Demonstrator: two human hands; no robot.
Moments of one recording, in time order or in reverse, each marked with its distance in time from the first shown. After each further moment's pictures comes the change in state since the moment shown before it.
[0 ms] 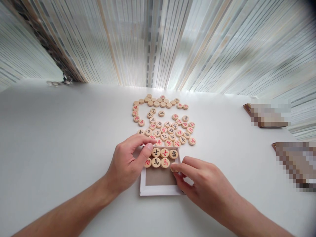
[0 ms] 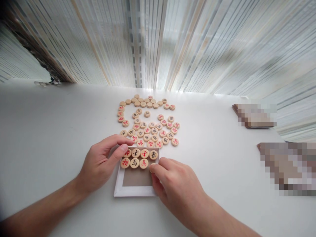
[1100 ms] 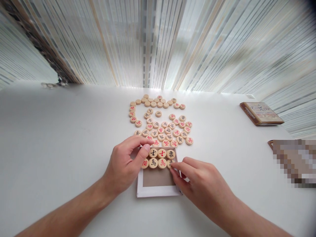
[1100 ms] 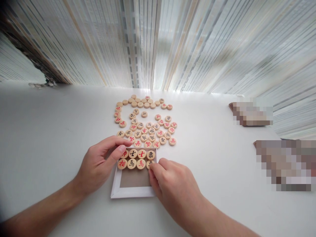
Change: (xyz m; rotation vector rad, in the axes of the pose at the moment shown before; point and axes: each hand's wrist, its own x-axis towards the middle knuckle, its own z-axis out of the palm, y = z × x) left_hand 0.000 -0.002 0.002 0.000 -0.015 -0.018; right_hand 0.000 -0.002 0.006 -0.099 0.079 0.032
